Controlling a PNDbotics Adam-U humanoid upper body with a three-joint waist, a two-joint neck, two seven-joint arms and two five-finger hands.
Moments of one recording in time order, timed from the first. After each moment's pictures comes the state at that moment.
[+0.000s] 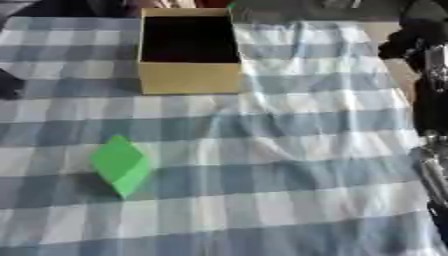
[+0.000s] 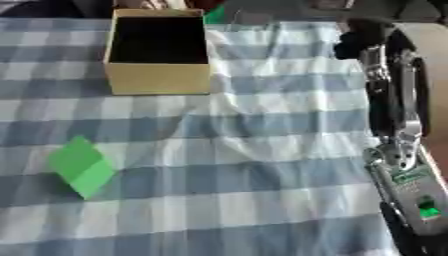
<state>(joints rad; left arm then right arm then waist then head) -0.41 0.75 -0.15 -1.98 -0.23 -0.14 -0.16 -0.19 -0.45 -0.09 -1.98 0.00 -0.20 -0.33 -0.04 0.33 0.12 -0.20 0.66</state>
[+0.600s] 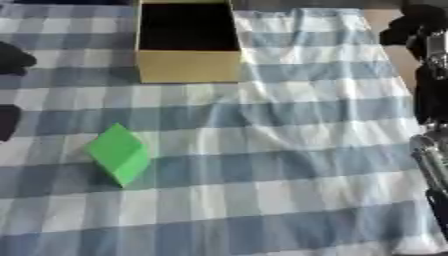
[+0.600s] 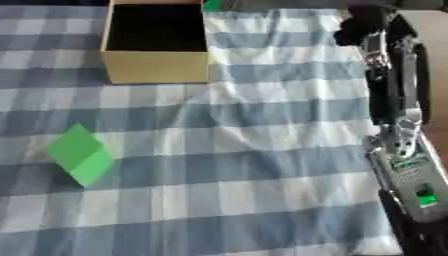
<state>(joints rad) -0.49 0.80 -0.18 -1.98 -0.39 -0.27 -0.24 -0.19 -0.45 -0.09 -1.98 0.01 -0.20 -0.33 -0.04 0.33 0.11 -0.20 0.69</state>
